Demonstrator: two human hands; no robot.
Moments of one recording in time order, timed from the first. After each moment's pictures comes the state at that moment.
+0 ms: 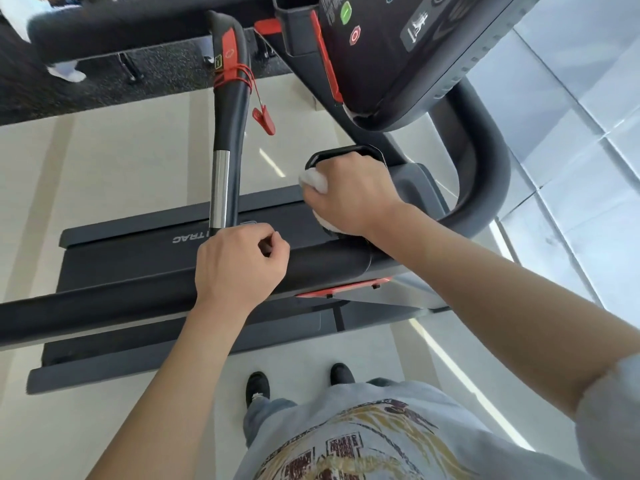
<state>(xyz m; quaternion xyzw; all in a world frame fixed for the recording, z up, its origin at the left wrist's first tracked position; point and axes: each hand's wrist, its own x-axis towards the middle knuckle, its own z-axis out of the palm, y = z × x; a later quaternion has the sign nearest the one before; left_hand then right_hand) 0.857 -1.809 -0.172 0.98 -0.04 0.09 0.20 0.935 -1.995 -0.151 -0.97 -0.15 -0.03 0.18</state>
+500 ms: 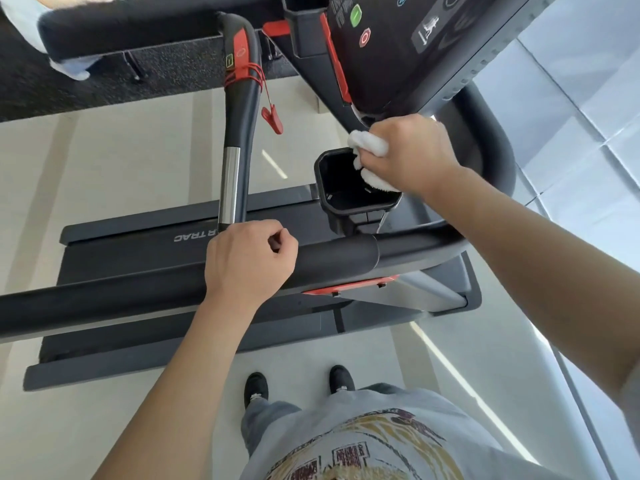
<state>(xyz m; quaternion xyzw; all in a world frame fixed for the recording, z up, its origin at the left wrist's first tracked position) 0.856 -1.807 -0.171 0.98 -0.04 0.08 0.20 0.968 -2.055 -0.135 -0.98 -0.09 -0.09 0.12</state>
